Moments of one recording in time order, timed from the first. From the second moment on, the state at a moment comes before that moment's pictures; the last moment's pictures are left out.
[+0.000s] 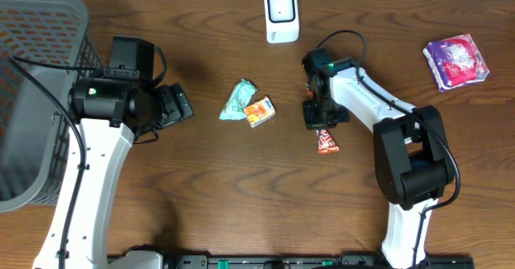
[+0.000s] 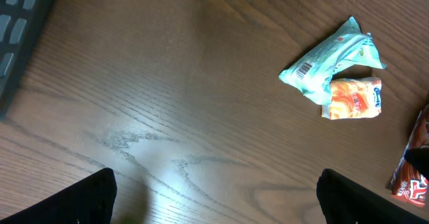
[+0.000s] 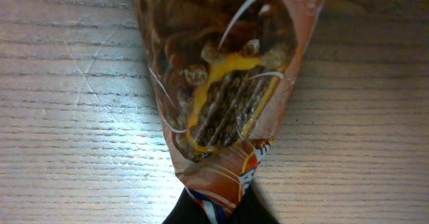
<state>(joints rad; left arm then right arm) -0.10 1.40 1.40 -1.25 0.00 -0.51 0.36 2.10 1.46 -0.97 0.01 0.28</state>
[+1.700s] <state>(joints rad) -0.09 1.40 1.40 -1.25 0.00 -0.51 0.37 2.14 1.84 -0.12 0.02 0.38</state>
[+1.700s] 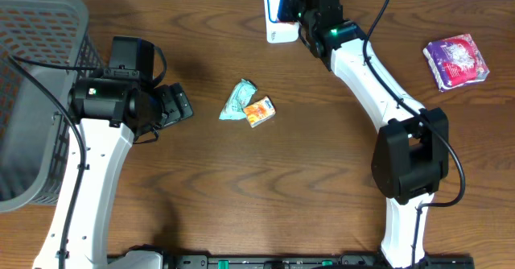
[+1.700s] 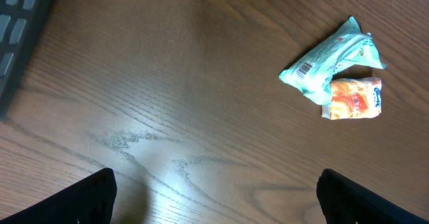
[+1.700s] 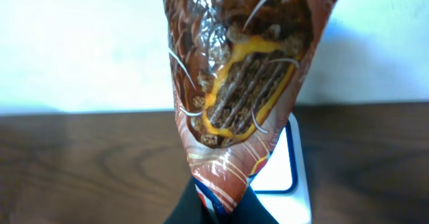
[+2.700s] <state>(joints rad) -0.10 1.40 1.40 -1.25 0.00 -0.51 0.38 2.32 1.91 0.09 0.10 0.36</state>
